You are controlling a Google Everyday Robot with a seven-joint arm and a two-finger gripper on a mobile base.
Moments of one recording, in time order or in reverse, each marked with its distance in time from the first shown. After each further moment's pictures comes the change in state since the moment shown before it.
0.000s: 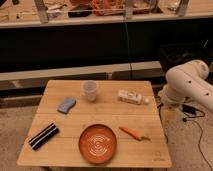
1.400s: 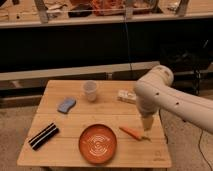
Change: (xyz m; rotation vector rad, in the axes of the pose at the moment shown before) arm -0.121 0.041 -0.008 0.013 0.051 -0.184
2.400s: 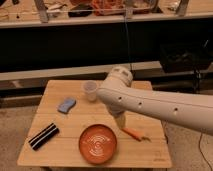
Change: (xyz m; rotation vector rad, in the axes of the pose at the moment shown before) arm -0.123 -0.033 -0.010 0.072 -0.018 -0.256
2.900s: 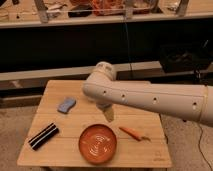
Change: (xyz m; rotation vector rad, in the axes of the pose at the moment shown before) arm -0.030 -0.049 0.006 0.031 -0.008 -0.063
